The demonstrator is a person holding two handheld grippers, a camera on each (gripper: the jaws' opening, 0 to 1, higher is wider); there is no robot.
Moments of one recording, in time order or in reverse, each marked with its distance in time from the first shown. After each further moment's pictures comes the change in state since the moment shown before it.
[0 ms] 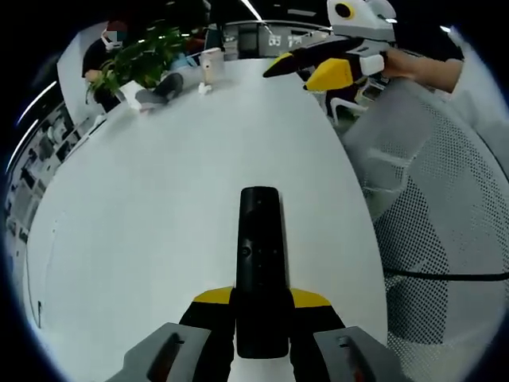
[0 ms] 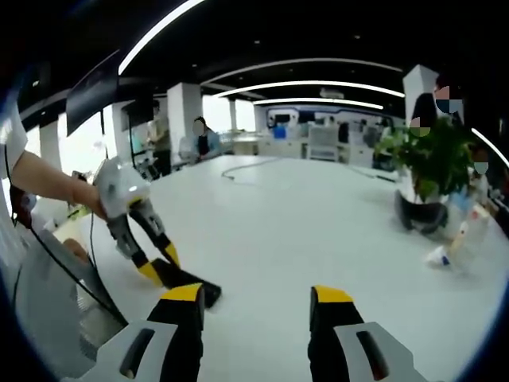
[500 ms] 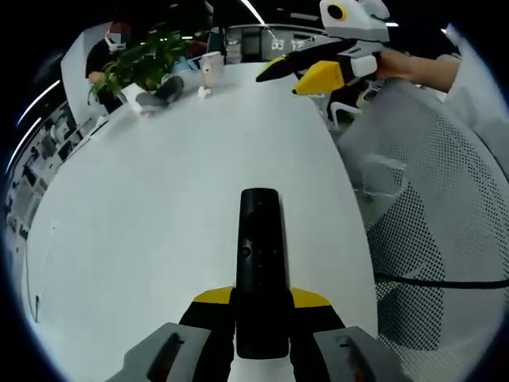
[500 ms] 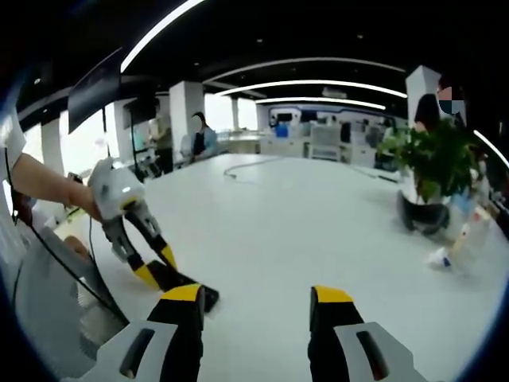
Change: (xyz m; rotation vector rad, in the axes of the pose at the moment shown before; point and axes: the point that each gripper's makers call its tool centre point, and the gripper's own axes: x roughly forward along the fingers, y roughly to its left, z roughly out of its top) left arm 0.001 -0.013 0.000 -0.008 -0.023 0.005; right arm 0.001 0.002 -0.001 -0.009 0.008 0.010
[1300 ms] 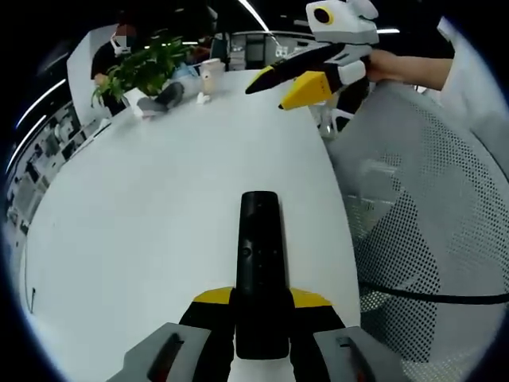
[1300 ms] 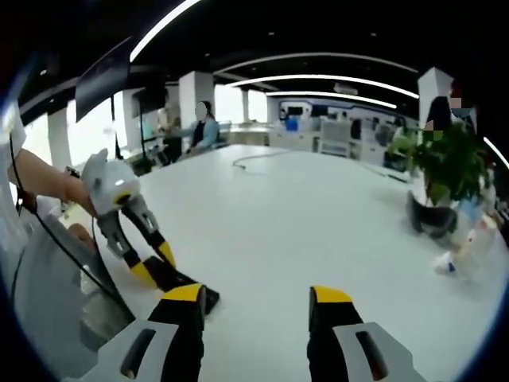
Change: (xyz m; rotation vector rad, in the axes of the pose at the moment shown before) left arm 0.000 -0.021 0.002 -0.019 -0.046 0.011; right arm 0.003 0.009 -0.006 -0.043 0.046 0.036
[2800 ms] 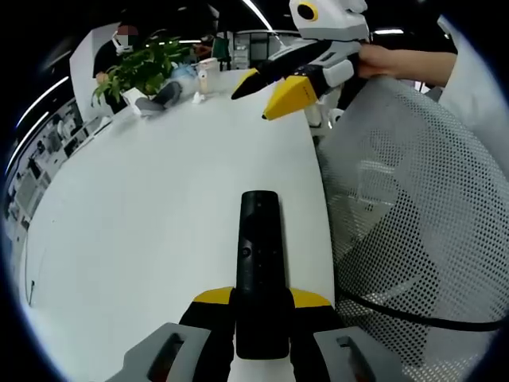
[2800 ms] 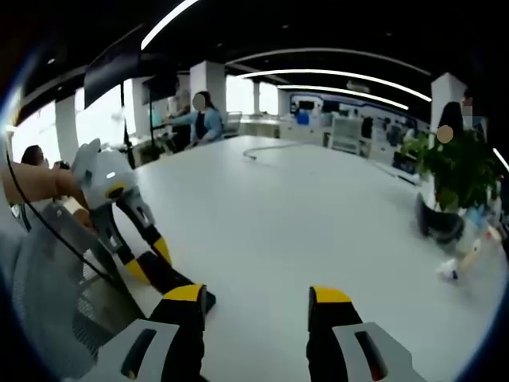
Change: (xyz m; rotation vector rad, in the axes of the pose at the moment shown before) left arm 0.001 -0.020 0.000 -0.009 0.005 0.008; right arm 0.005 0.012 -0.009 -0.069 0.068 0.040
